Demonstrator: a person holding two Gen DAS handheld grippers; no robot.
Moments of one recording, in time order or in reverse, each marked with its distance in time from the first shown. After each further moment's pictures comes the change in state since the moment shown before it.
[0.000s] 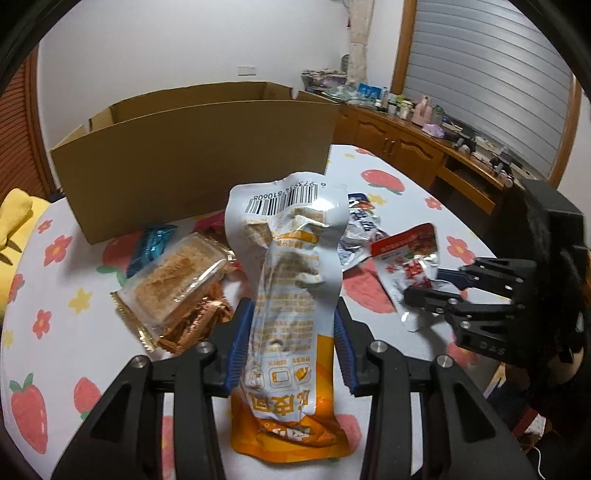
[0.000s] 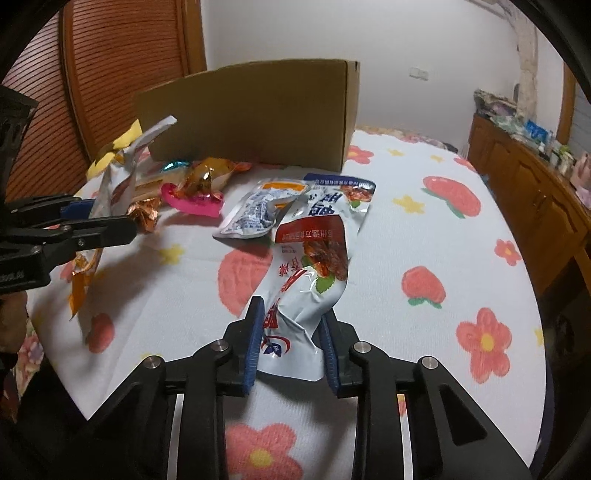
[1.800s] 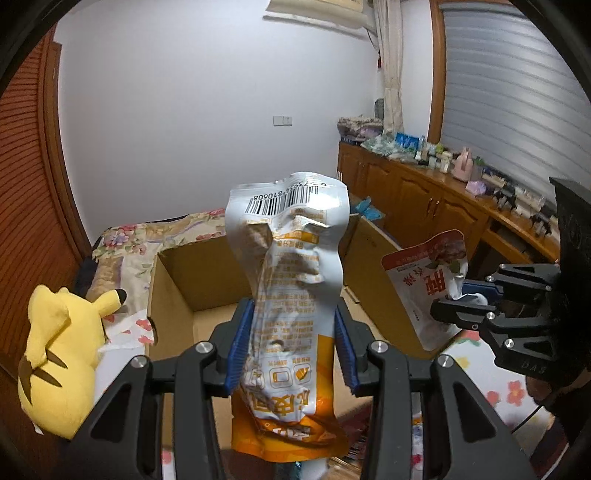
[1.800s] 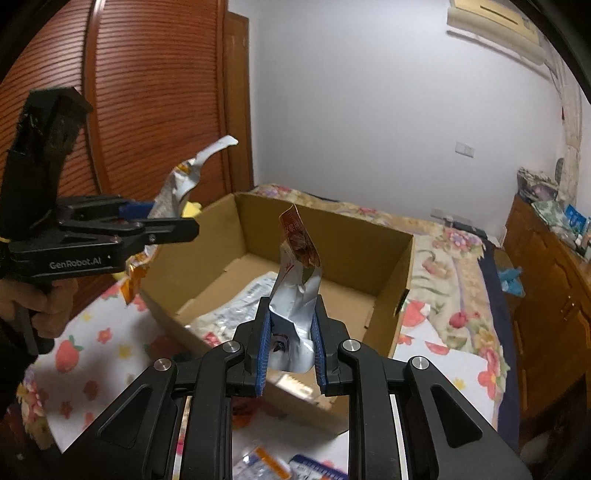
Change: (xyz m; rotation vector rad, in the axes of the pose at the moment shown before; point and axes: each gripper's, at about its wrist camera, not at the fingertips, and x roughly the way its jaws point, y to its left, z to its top) left arm 0.015 0.115 0.203 0.018 -0.153 0.122; right arm 0.030 -0.002 0.230 -0.148 -0.182 0.124
